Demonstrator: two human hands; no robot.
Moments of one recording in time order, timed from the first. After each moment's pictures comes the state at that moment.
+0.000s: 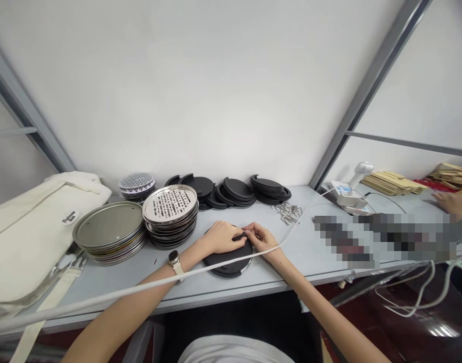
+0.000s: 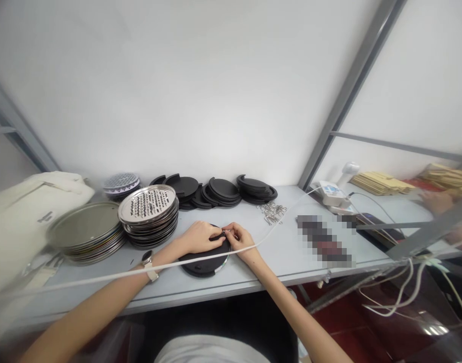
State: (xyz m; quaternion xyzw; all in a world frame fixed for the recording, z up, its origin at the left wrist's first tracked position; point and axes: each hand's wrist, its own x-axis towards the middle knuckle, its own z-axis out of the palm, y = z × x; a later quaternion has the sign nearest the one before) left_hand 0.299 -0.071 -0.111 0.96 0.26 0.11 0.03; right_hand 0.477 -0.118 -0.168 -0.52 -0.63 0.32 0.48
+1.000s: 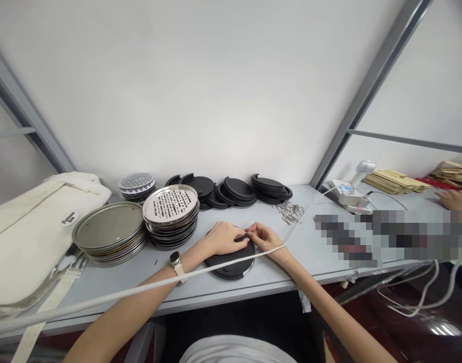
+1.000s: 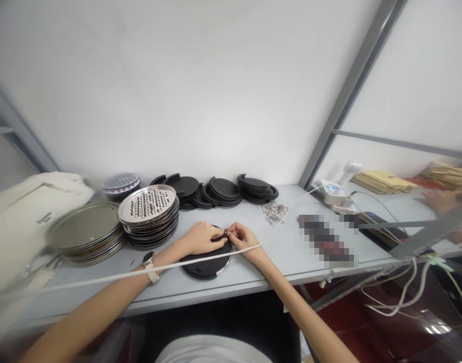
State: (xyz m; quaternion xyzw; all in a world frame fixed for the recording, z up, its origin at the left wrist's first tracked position) left_hand 0.301 -0.075 -0.109 0.95 0.28 0.12 0.06; right_hand 0.485 -0.115 -0.171 -0.48 -0.62 0.40 0.48
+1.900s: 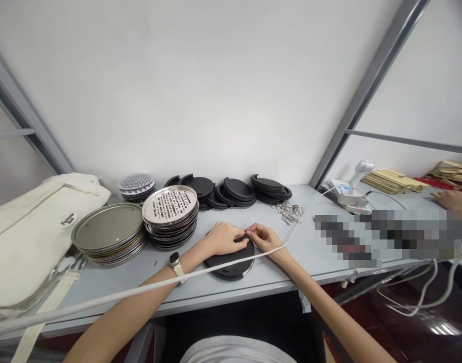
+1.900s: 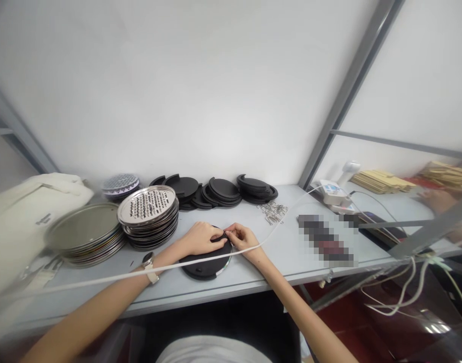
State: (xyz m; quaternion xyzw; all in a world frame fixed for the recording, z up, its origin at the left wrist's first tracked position) left_hand 0.301 -0.074 -0.110 0.95 0.28 0.12 0.05; right_hand 0.484 -0.116 -0.167 -0.49 -0.62 0.38 0.48
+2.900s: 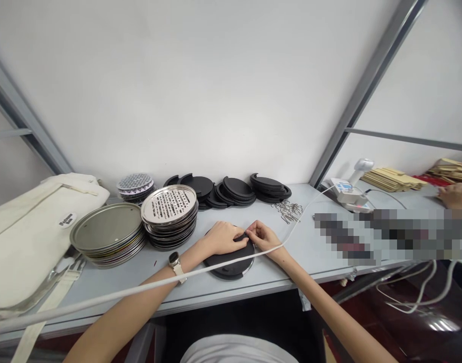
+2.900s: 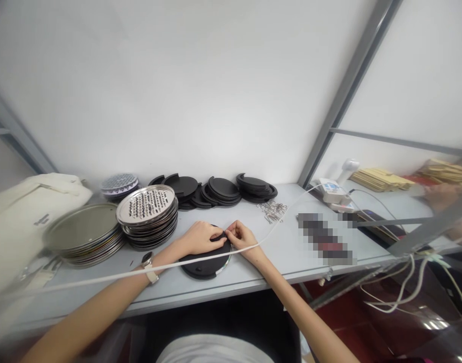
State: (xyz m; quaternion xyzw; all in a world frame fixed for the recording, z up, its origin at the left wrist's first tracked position) left_hand 0.300 -0.073 -0.113 0.95 0.26 0.13 0.04; right_hand 0.485 -0.110 -0.181 -0.51 -0.61 0.34 0.49
